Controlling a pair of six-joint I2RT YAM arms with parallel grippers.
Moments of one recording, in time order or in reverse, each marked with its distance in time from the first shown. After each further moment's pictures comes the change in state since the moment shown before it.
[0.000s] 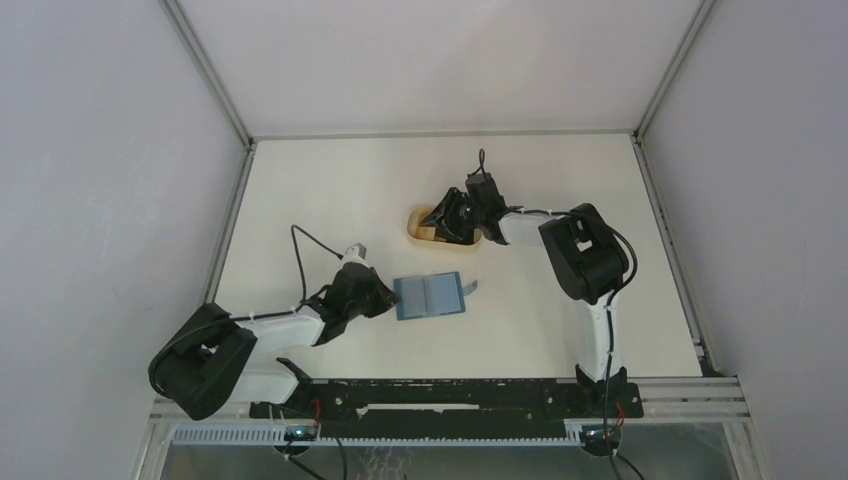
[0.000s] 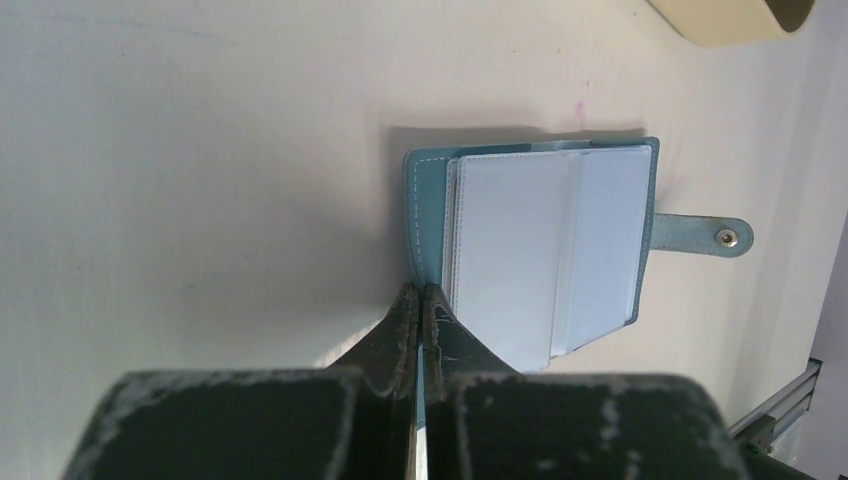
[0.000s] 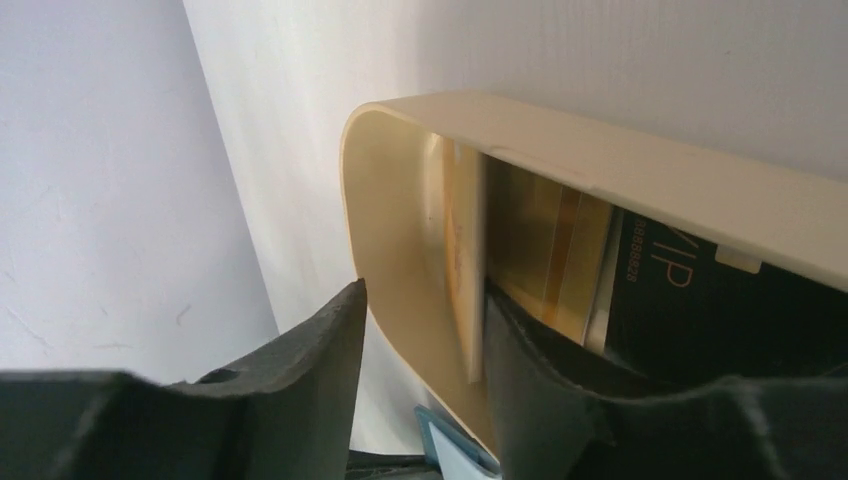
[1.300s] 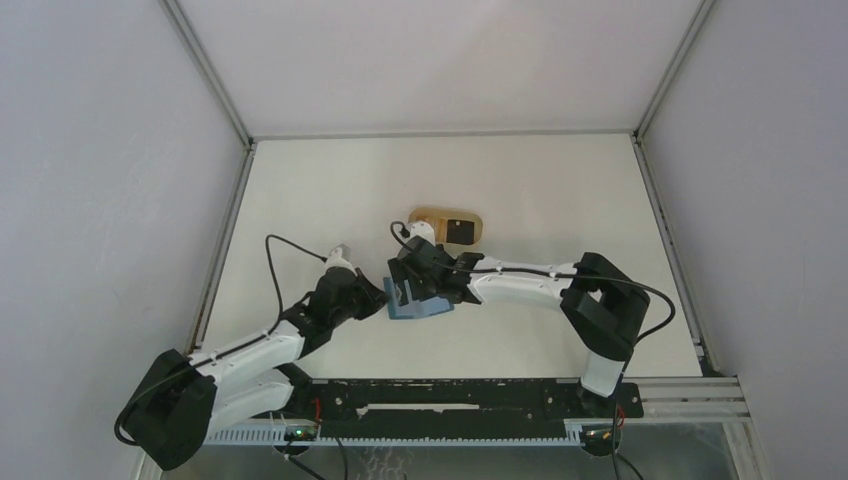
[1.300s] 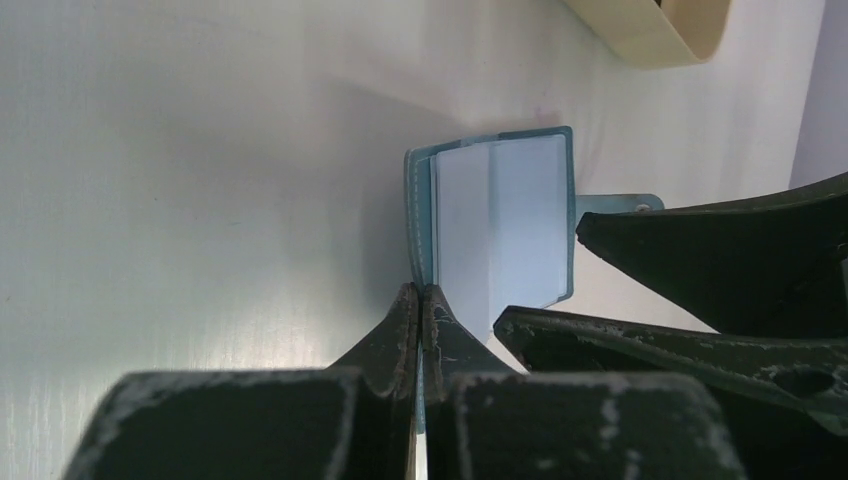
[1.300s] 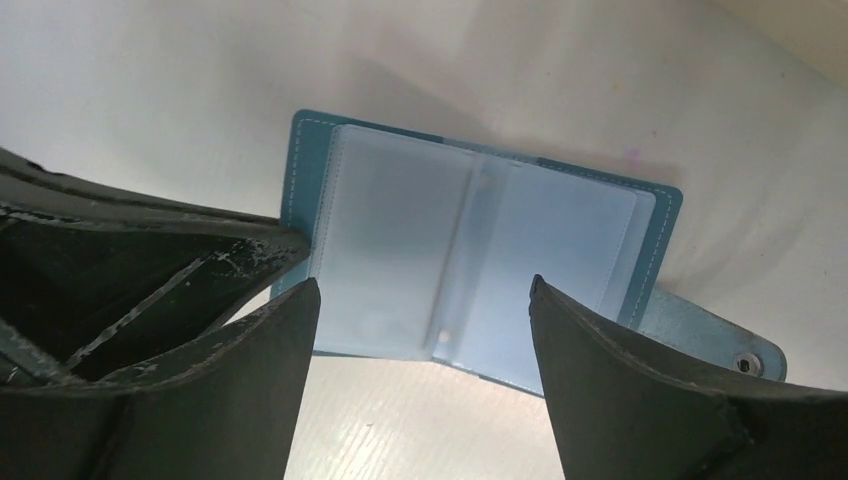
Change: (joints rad) left arm 0.021 -0.303 -0.034 -0.199 -0.018 -0.030; right arm 0.532 -0.324 -0.094 -0.461 0.606 -0.475
